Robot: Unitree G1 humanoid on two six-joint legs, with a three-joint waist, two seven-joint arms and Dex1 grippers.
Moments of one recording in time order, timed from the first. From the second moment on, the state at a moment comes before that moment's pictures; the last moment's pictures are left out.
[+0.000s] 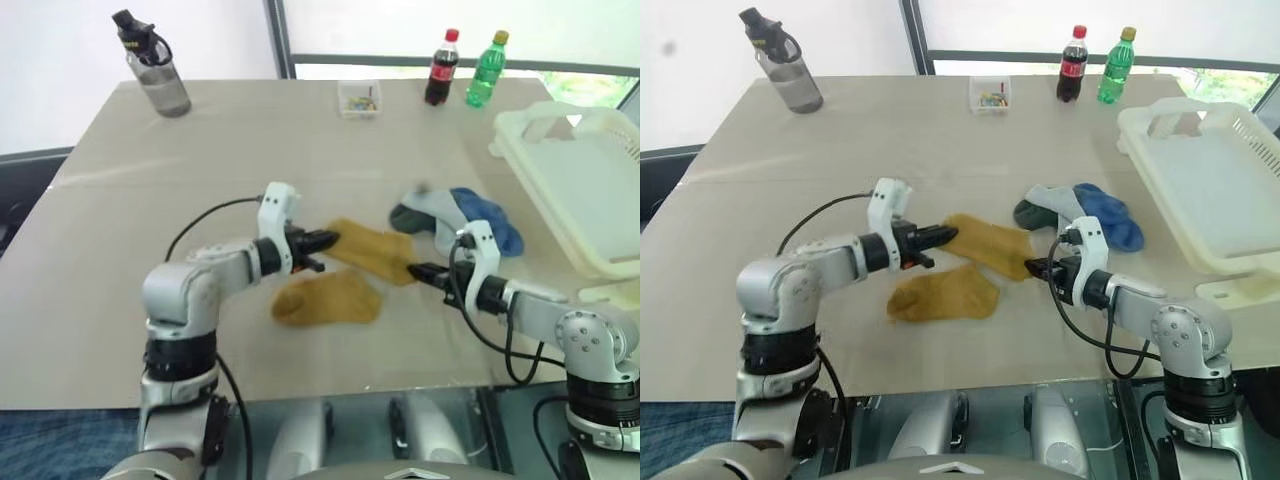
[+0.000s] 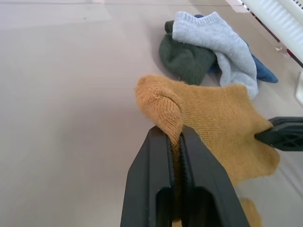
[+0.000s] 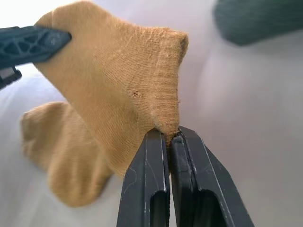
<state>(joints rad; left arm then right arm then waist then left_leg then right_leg) -0.45 0.32 0.21 -0.41 -0.58 1.32 -0.48 -0.30 -0.40 -0.13 -0.41 0.96 1.22 0.21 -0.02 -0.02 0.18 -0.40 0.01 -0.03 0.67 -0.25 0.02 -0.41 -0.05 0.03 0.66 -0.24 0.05</state>
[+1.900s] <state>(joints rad) 0.07 0.11 0.44 -1.01 -0.76 1.41 -0.03 -0.47 -0.37 0.04 -0.31 0.92 1.35 0.33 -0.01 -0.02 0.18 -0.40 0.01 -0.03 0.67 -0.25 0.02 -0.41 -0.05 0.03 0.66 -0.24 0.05</state>
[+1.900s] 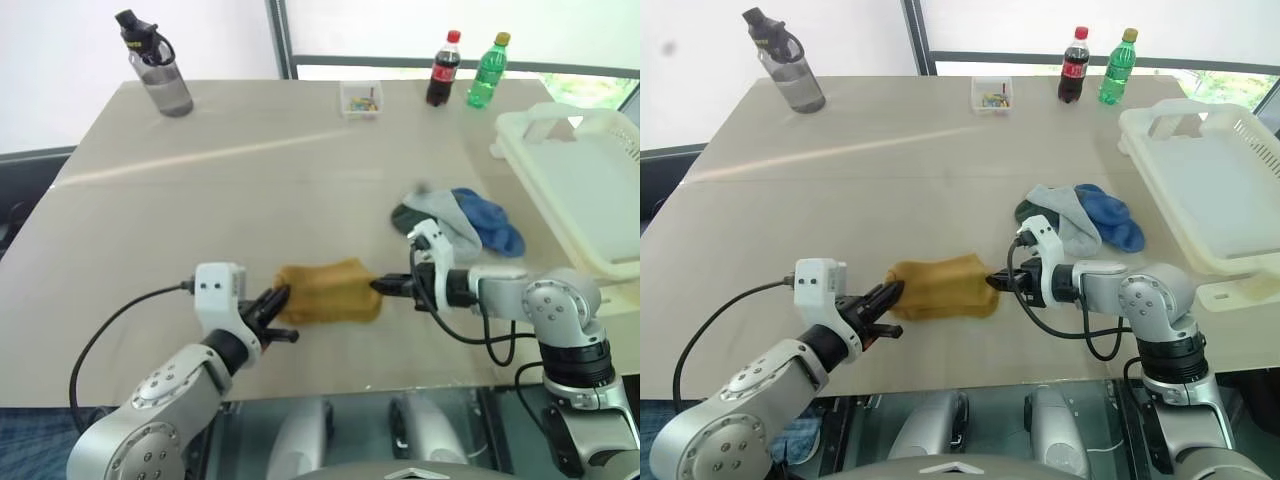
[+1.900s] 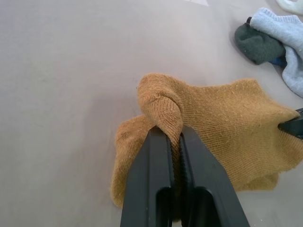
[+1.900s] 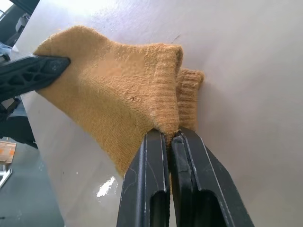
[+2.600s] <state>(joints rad) 0.10 0.08 0.39 -1.01 -0.77 1.41 0.02 -0.47 -0.33 0.10 -0.28 0.79 1.34 0.34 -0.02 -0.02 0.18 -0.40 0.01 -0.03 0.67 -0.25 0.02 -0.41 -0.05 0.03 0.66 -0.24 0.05</state>
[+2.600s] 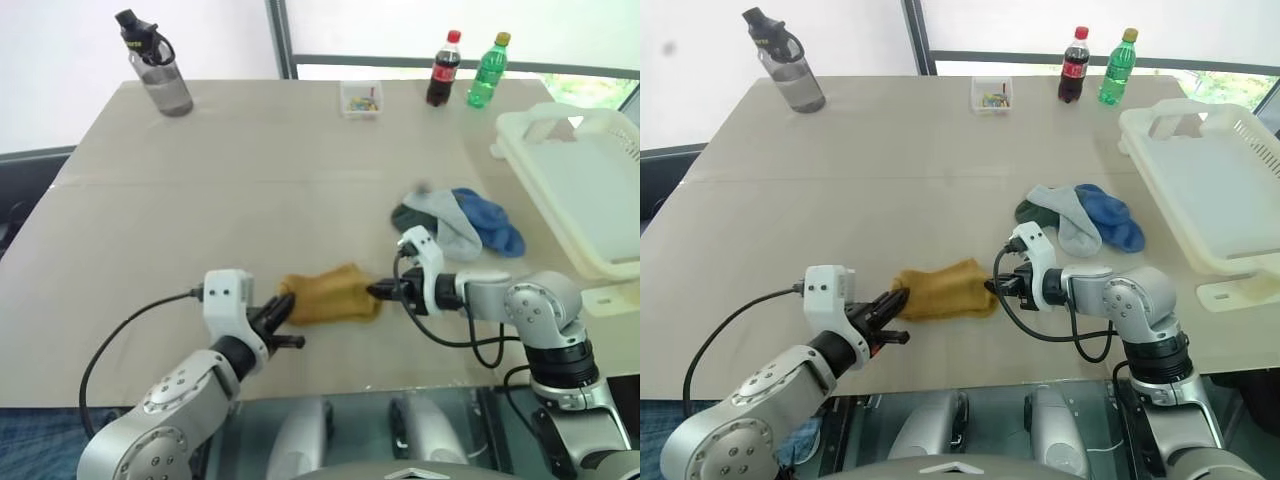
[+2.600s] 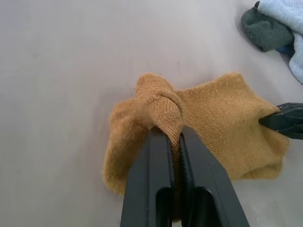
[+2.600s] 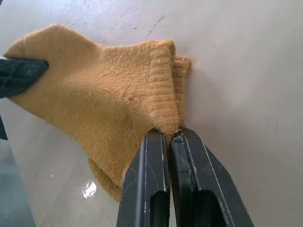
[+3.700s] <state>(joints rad) 0.10 0.07 0.36 -1.01 -0.80 1.41 0.07 -0.48 -0.37 0.00 -0.32 0.81 1.27 0.49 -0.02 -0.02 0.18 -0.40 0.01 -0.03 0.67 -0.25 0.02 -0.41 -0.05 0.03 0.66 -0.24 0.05</state>
